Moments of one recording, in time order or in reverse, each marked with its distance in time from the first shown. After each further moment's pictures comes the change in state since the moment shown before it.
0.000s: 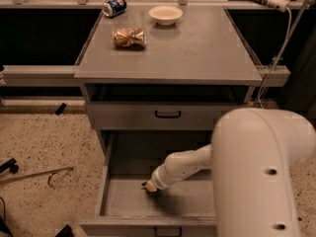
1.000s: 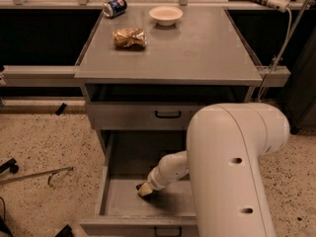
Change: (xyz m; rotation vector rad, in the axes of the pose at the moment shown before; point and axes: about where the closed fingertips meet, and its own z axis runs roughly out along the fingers) arm 0.003 0.001 0.027 0.019 0.037 -0.016
